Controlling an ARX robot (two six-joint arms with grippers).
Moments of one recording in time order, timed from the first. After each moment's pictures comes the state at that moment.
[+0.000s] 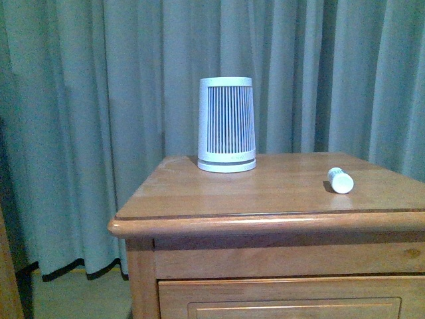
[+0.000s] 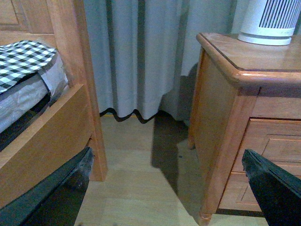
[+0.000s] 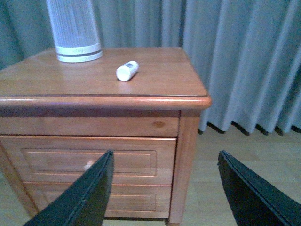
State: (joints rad) left arm 0.00 0.00 0.01 0.00 0.00 0.00; right arm -0.12 0.16 0.20 -0.04 -0.10 0.01
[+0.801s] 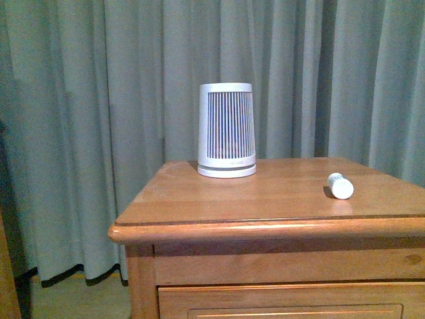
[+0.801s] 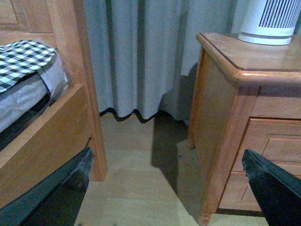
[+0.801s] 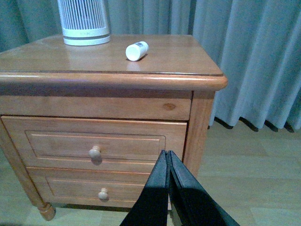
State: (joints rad) left arm 0.00 0.00 0.01 0.00 0.00 0.00; right arm 0.00 0.05 0.05 -0.01 0.00 0.00
